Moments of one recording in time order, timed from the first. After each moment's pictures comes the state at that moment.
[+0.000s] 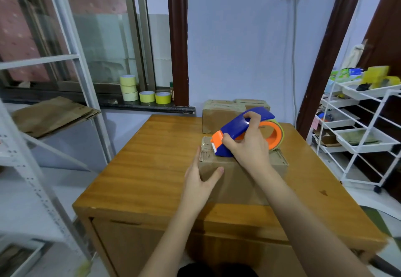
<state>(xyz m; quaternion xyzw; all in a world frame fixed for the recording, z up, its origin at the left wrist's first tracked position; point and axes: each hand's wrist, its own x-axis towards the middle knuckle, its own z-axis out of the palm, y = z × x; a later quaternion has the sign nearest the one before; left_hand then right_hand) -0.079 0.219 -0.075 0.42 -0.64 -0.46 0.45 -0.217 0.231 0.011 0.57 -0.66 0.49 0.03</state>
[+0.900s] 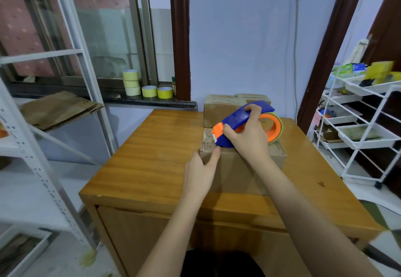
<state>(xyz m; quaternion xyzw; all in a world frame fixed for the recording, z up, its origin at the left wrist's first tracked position) -0.084 0.241 -0.042 0.53 -0.62 -0.41 0.42 -0.215 0.236 0.015 0.55 -0.67 0.50 0.01</state>
